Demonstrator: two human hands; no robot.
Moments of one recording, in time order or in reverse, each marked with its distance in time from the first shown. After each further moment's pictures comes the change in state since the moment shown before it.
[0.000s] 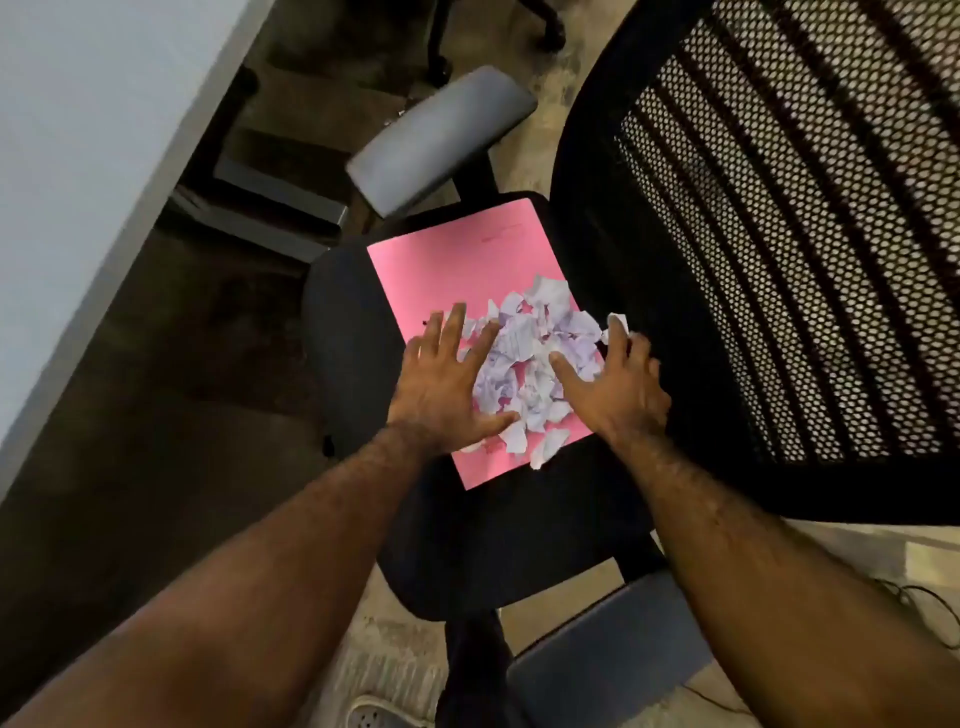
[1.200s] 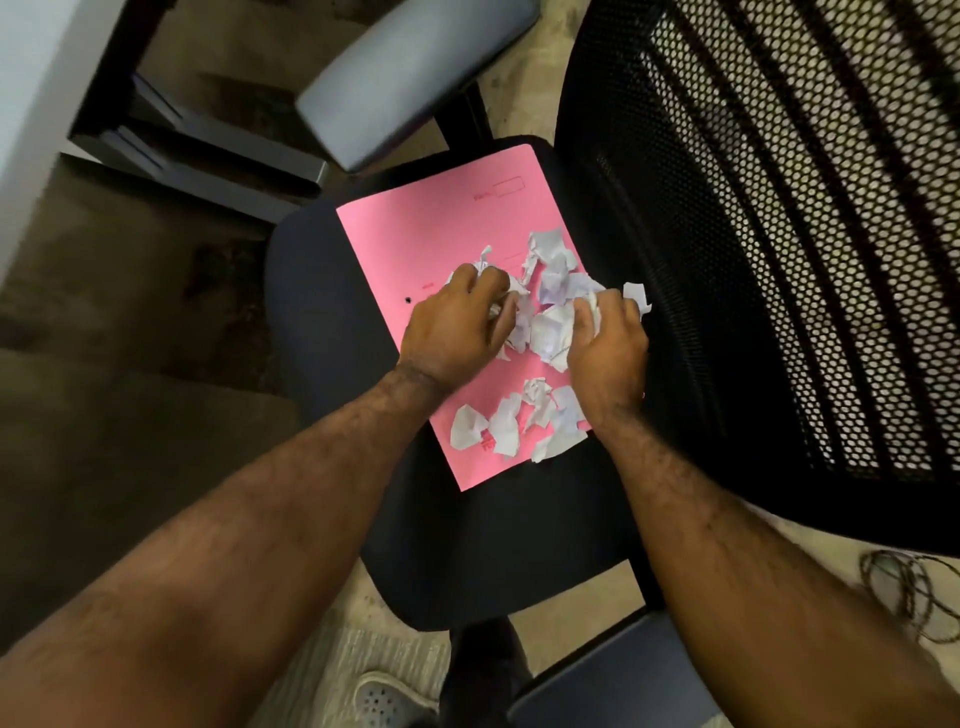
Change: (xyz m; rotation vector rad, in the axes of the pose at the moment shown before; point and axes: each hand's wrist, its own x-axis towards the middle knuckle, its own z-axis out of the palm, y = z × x) left_hand 0.060 0.012 0.002 -0.305 0.312 0.103; right_hand 0.022 -0.018 0.036 0.405 0.298 -0.124
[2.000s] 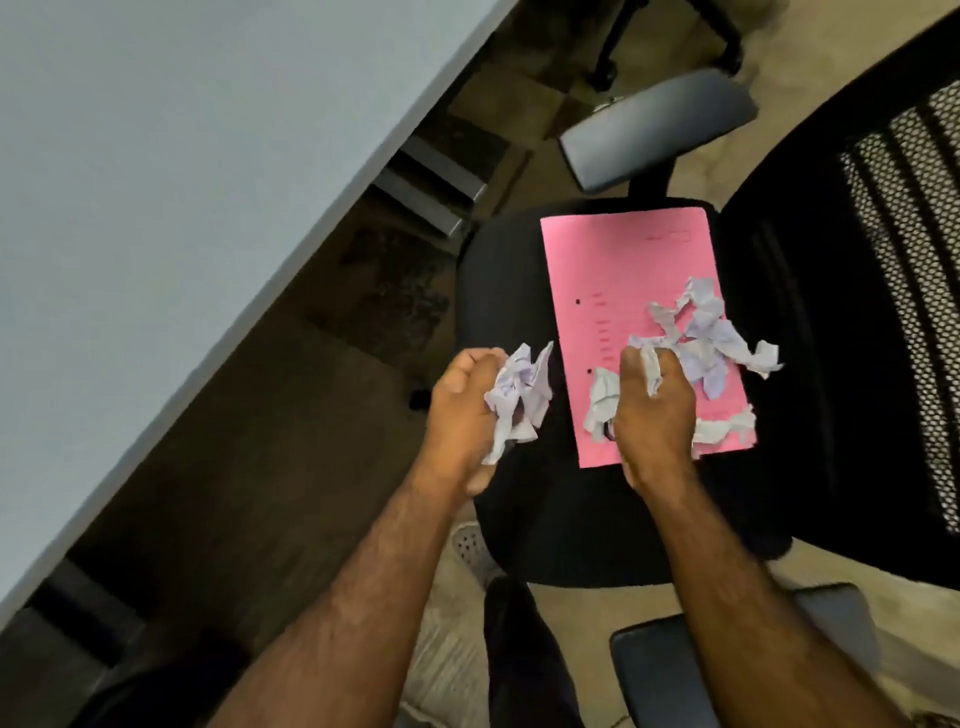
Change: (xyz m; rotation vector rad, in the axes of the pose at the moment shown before) left_hand -0.160 0.011 -0.137 -1.444 0.395 -0.979; right_hand -0.106 -0.121 -0.021 0.531 -0.301 0.199
